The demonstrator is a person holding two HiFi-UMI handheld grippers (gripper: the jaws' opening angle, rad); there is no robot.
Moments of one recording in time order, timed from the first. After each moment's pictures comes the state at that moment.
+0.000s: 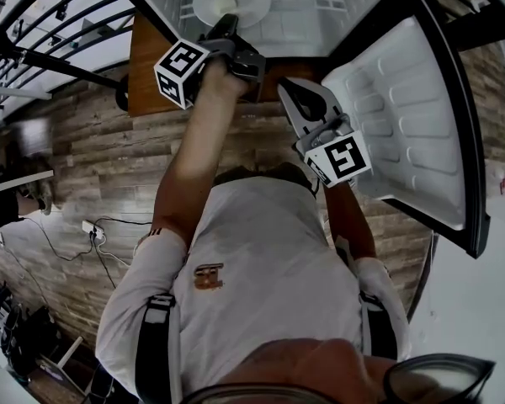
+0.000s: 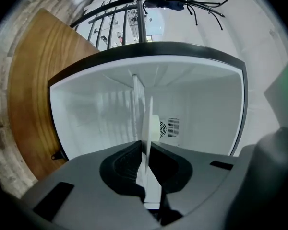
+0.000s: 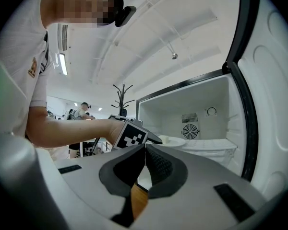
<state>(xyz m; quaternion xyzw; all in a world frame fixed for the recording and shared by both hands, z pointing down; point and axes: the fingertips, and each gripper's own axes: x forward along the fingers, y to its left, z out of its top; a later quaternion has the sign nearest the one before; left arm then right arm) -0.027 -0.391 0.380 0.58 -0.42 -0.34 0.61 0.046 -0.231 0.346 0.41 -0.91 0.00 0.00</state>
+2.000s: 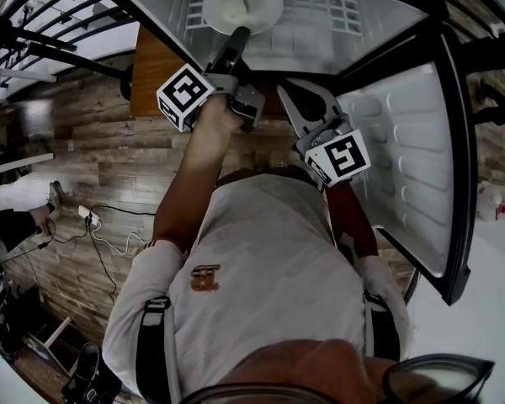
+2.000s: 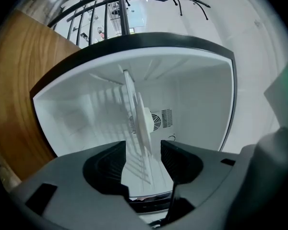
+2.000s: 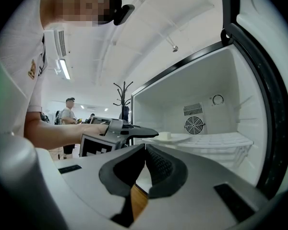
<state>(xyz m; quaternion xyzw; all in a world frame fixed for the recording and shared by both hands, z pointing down) -0.019 -0.399 0.386 0.66 -0.39 -0.31 0.56 0.046 -0.293 0.365 0.36 -0.93 0.03 0.01</state>
